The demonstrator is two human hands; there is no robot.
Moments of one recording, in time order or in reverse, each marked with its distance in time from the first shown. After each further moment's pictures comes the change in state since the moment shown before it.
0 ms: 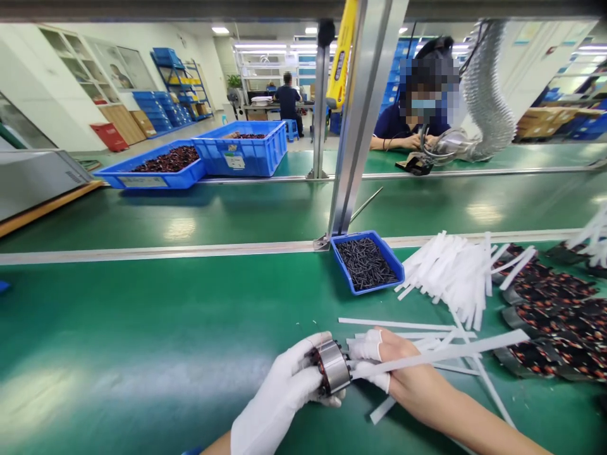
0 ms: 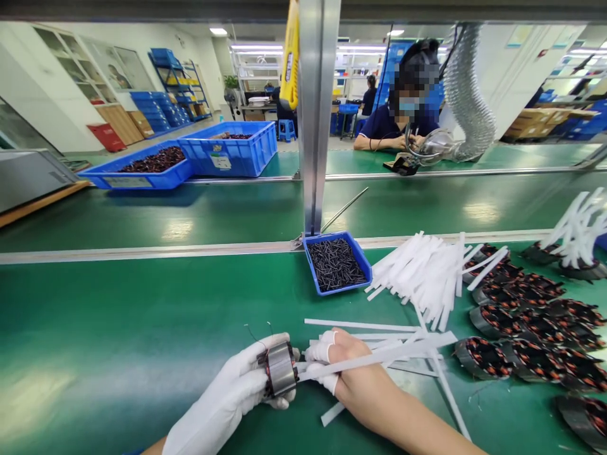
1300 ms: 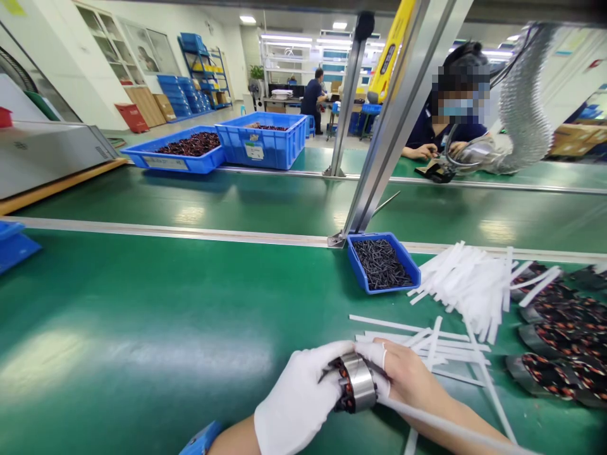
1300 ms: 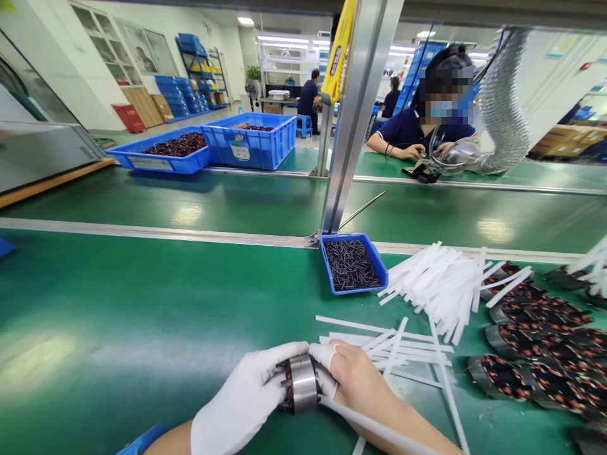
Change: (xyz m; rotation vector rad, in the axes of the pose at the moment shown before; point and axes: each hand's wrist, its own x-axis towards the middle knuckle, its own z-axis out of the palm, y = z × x) left_hand -0.006 -0.010 -0.008 0.574 -0.084 0.354; right_hand 0.003 0.004 0.023 -0.148 0.142 -0.253
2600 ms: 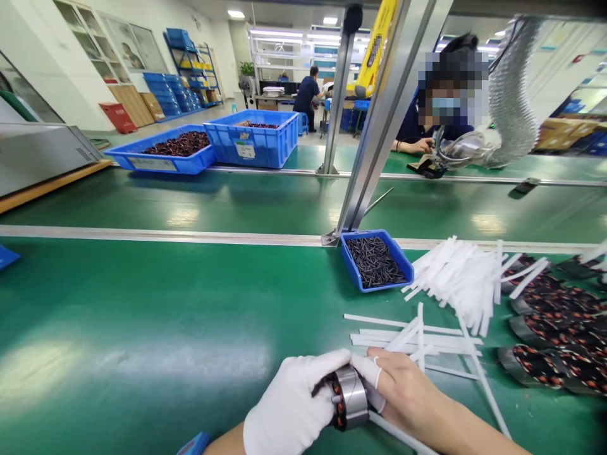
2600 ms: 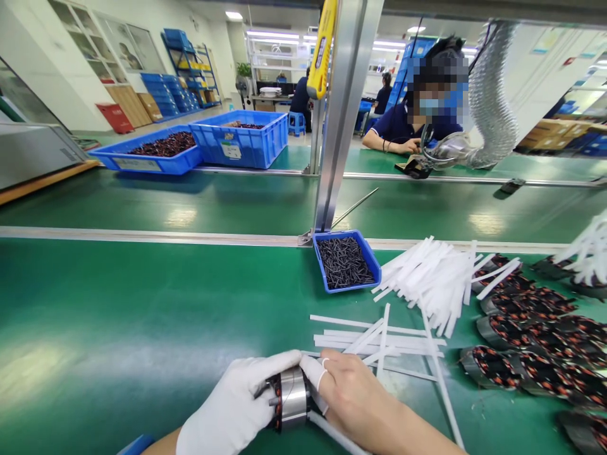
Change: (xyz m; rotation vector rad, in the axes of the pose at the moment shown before) left_hand 0.000 -0.004 0.000 0.390 -0.027 -0.016; right_hand -0.015 -0.001 0.001 -0.229 -0.116 -0.150
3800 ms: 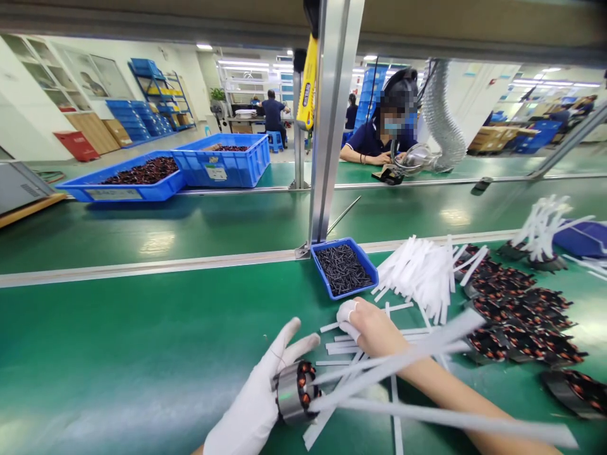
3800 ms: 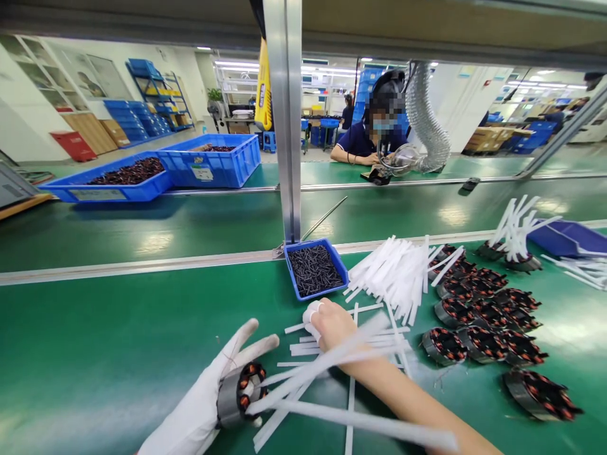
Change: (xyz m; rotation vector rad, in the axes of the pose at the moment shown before) left_hand 0.006 0.005 -0.010 -0.927 -0.021 -0.273; right_hand 0.023 0.058 -0.015 -0.147 0.006 0.412
